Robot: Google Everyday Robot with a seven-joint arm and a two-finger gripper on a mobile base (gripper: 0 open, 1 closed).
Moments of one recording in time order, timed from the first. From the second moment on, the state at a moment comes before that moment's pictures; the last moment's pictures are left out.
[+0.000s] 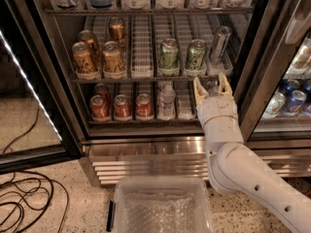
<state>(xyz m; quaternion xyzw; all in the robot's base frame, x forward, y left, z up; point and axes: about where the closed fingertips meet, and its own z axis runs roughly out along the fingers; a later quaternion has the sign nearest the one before) 0.603 -0.180 0.864 -0.07 0.66 -0.11 0.74</state>
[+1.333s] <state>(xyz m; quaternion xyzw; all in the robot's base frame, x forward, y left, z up) 0.650 -0.233 0.877 -0.01 0.65 -0.13 0.75</state>
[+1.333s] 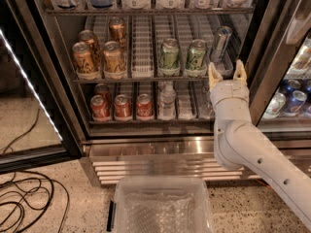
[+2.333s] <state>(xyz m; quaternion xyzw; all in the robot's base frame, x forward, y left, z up) 0.683 -0.253 0.860 -0.01 0.67 -0.12 0.73</state>
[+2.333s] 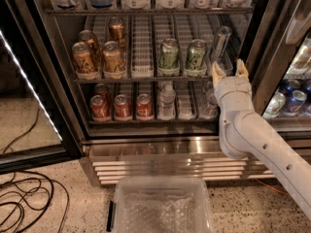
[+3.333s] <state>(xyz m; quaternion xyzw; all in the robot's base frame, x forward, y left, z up) 0.722 -0.261 0.864 -0.03 0.67 -0.11 0.74</state>
